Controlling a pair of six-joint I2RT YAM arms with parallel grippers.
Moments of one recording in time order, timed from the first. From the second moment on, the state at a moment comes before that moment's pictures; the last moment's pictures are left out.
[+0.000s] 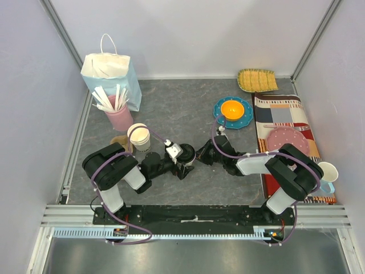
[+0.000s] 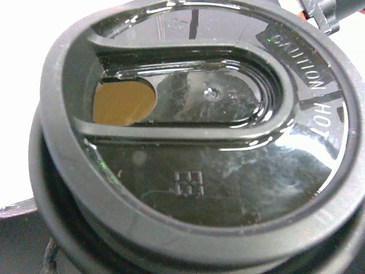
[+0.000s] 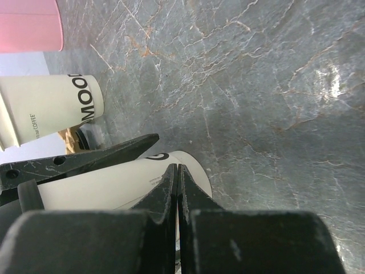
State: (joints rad) left arm -0.76 1.77 0.24 1.31 0.23 -0.03; right arm 0.74 1.61 0.56 0.46 -0.04 1.22
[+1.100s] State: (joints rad) left arm -0.73 1.79 0.26 1.31 0.26 -0.03; right arm 0.74 1.35 0.63 0.12 0.19 1.01
